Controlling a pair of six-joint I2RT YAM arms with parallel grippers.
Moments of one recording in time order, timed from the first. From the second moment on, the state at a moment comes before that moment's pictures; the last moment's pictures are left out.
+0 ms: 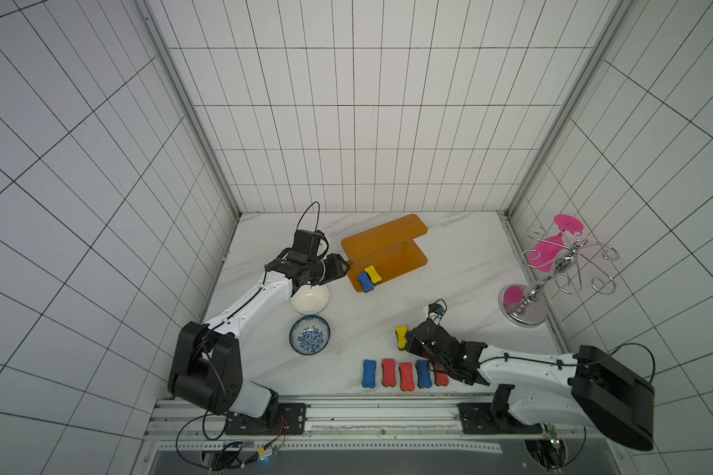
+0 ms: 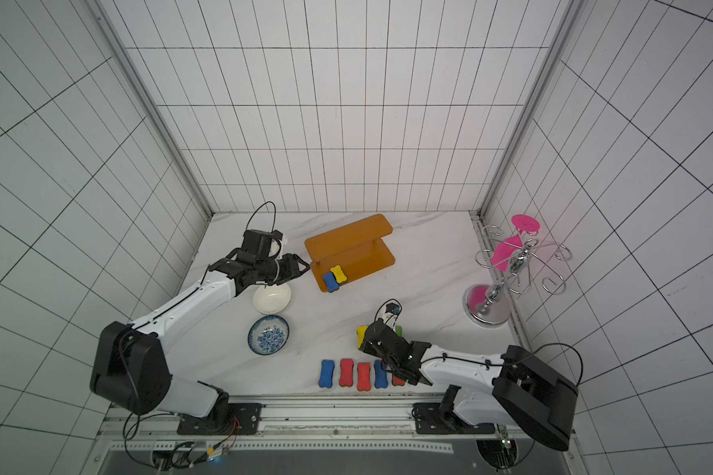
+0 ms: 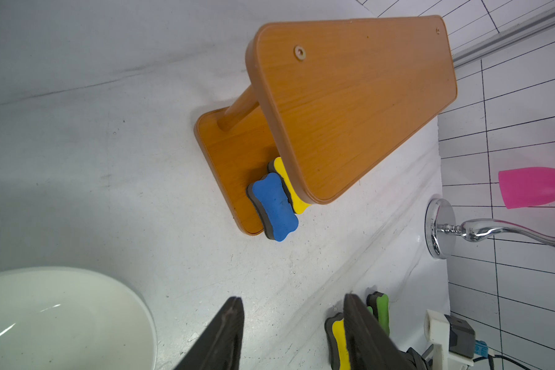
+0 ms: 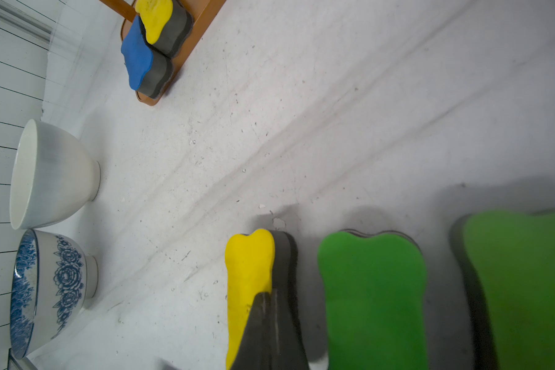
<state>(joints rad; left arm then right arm) -0.34 1.47 1.09 -0.43 0.37 -0.61 1.09 1.23 0.36 0.07 0.28 1.12</state>
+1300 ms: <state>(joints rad) -0.34 1.48 1.11 -0.42 0.36 -0.64 1.00 1.10 0.43 0.02 0.18 0.93</state>
